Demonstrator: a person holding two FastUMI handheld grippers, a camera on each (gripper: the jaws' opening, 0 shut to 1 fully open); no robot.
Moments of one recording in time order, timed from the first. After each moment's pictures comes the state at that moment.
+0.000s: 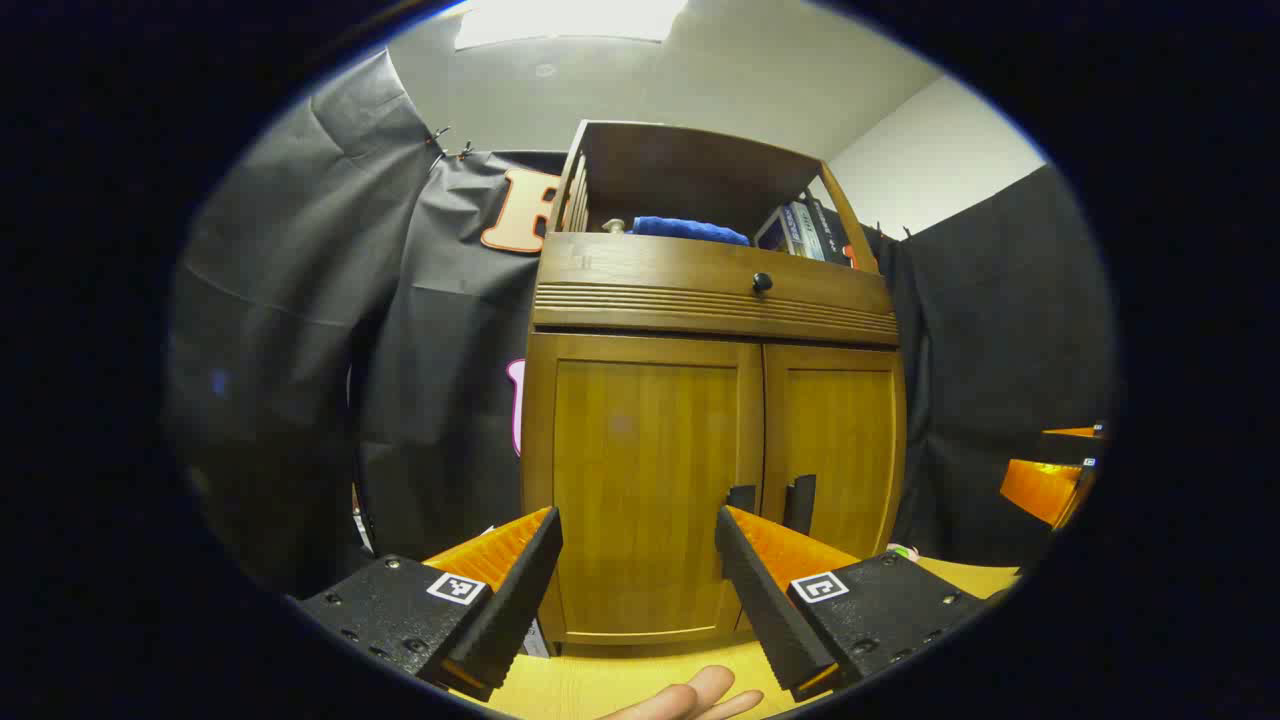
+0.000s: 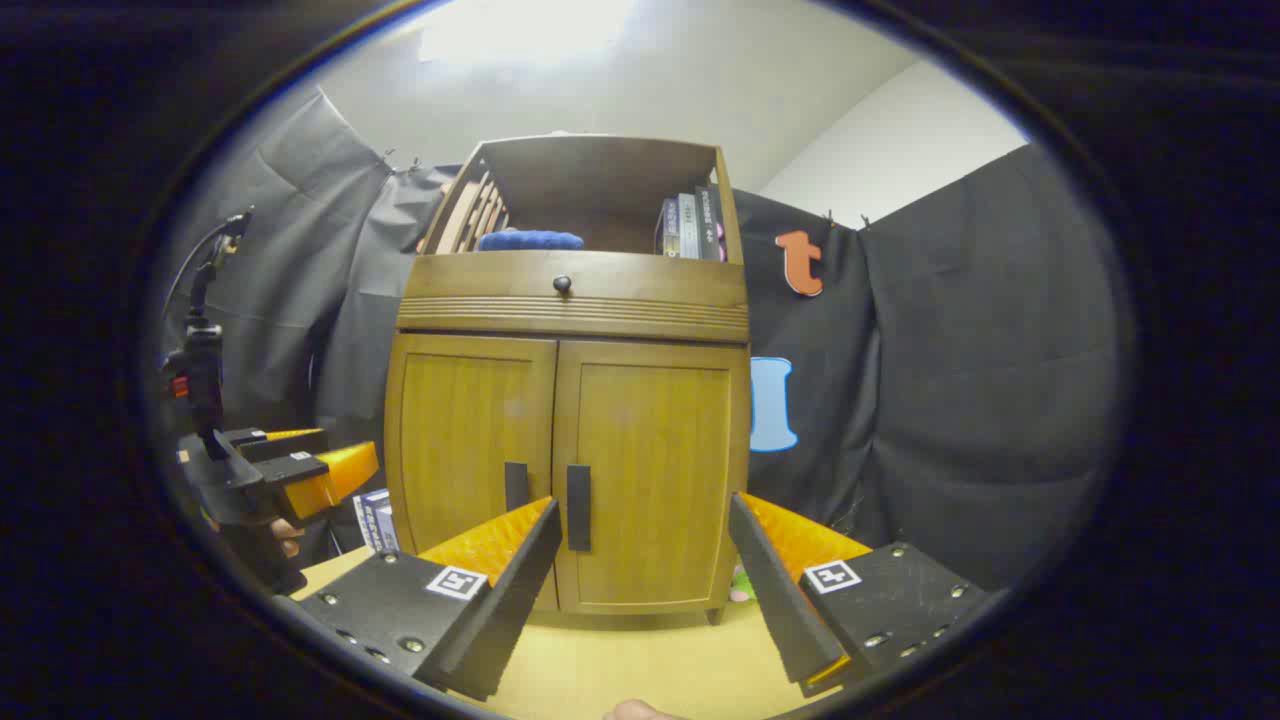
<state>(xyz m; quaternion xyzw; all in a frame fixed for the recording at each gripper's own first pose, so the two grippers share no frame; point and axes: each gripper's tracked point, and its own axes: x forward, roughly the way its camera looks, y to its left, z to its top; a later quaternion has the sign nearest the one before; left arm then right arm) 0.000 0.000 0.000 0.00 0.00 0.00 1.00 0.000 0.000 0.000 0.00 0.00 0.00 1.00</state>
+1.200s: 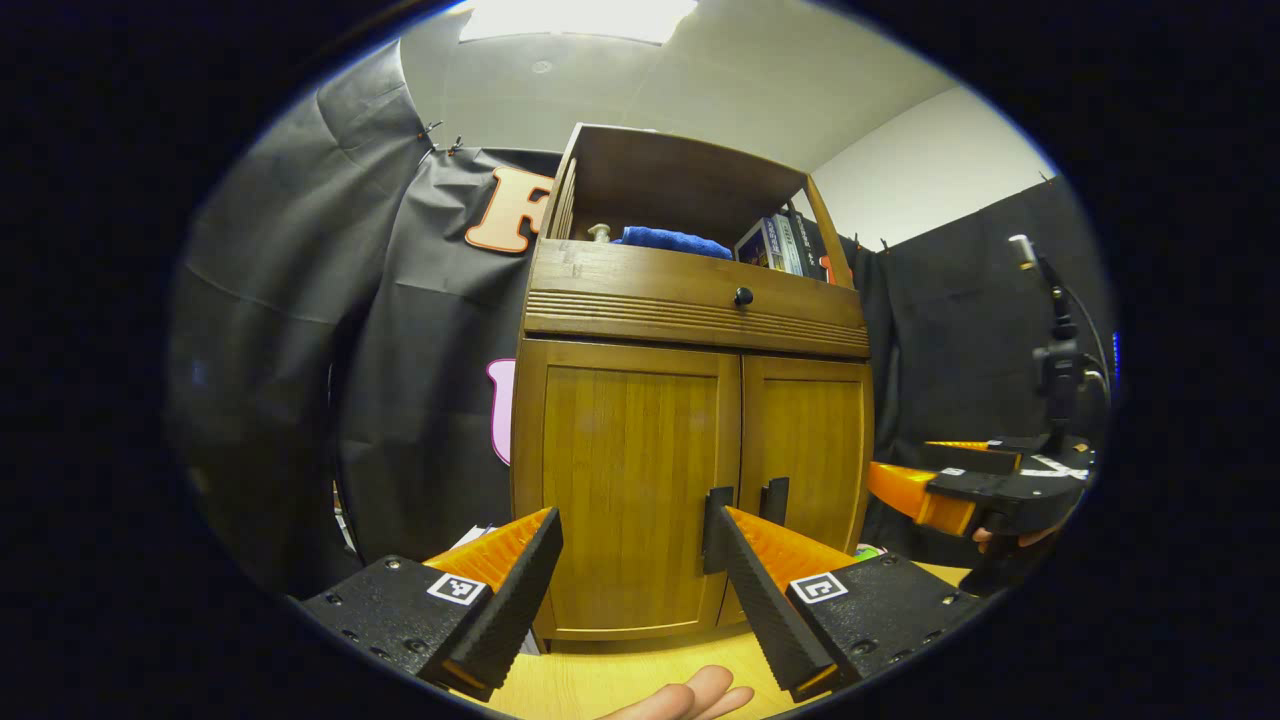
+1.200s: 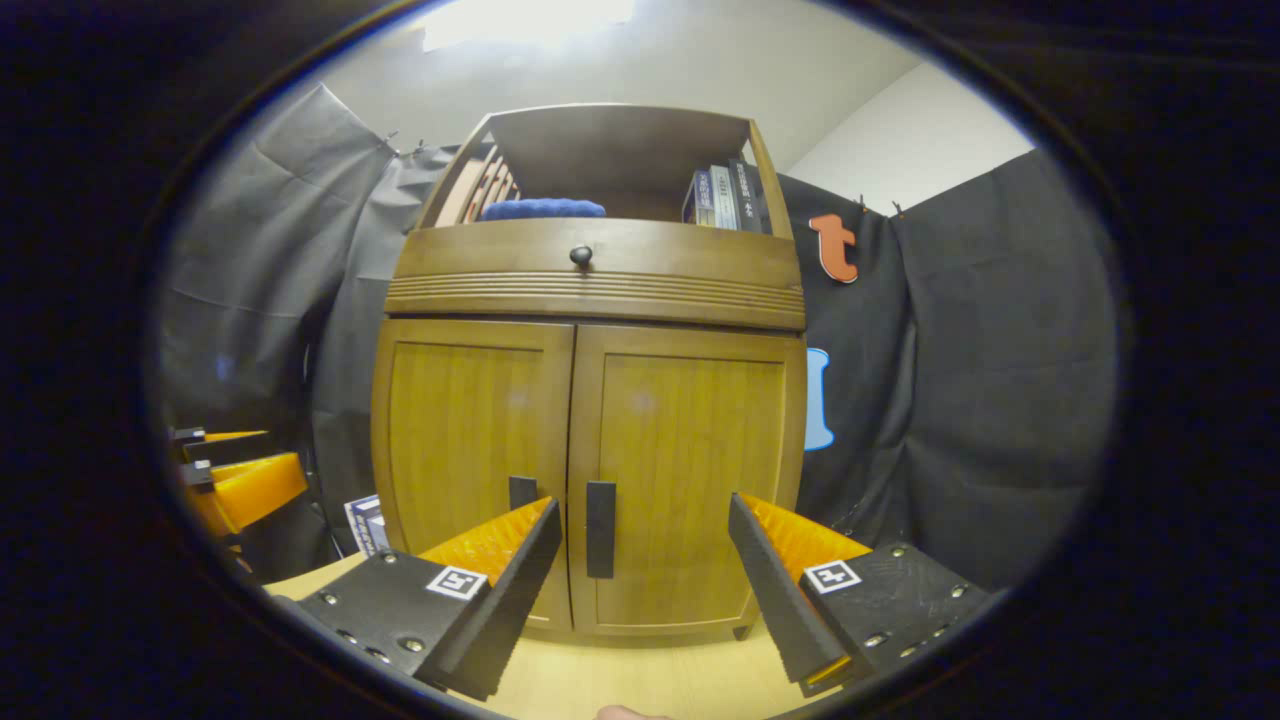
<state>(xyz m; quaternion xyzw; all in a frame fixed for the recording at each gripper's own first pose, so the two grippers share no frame) -0.015 0.003 0.012 -0.01 0.00 -0.05 1.00 0.094 0.035 -0.004 0.00 0.02 0.02 1.00</state>
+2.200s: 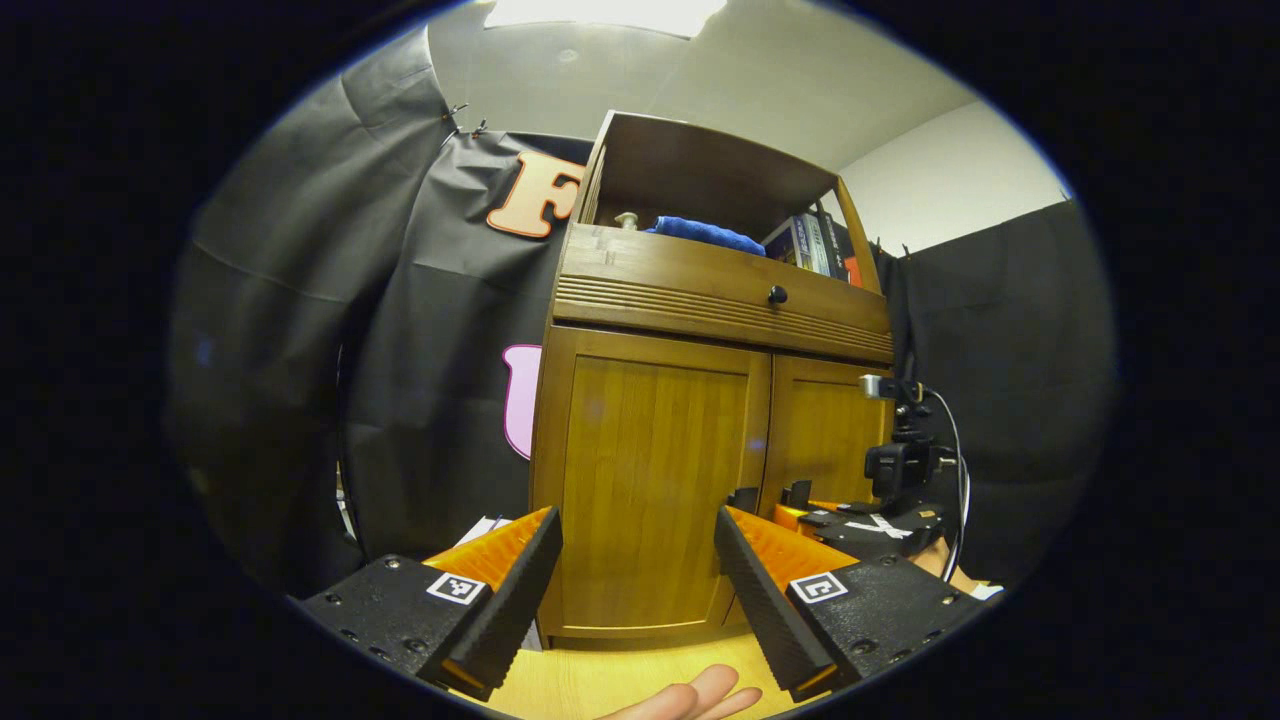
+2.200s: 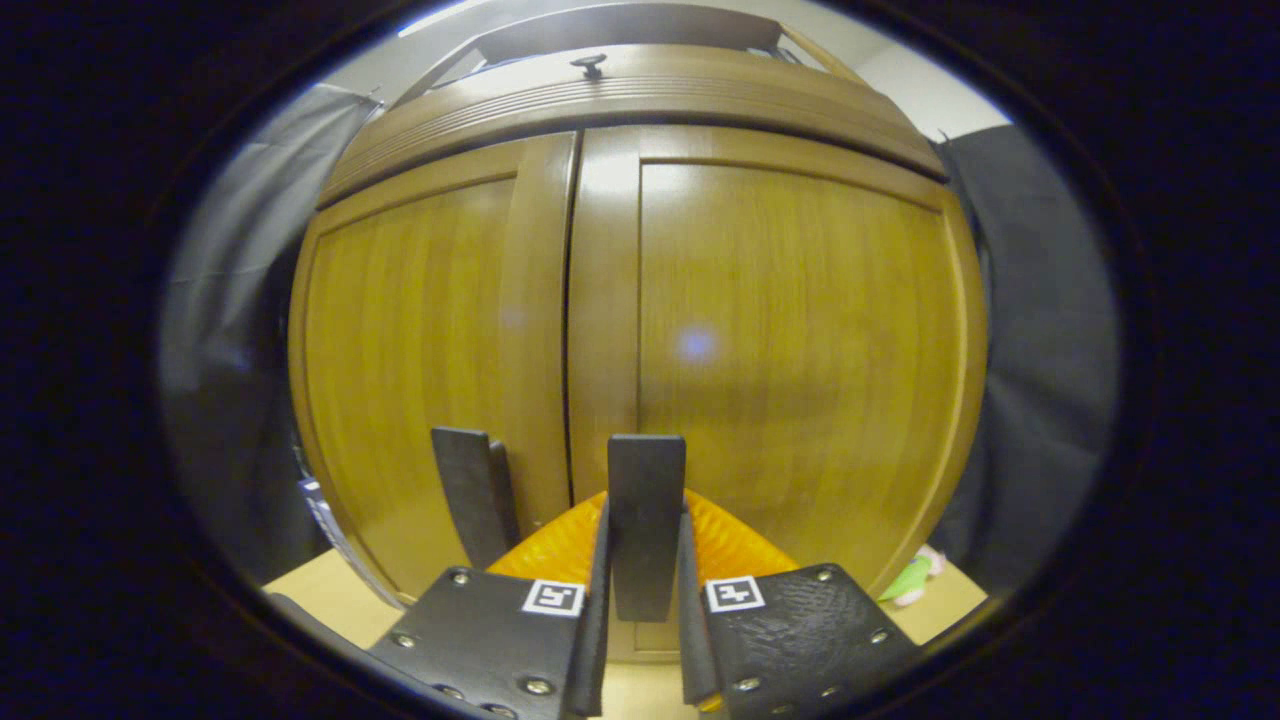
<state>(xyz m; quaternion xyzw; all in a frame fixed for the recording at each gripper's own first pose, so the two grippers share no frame) -0.004 0.028 0.013 -0.03 0.02 -0.03 1.00 0.232 0.097 -0.115 0.02 0.11 0.09 0.99</state>
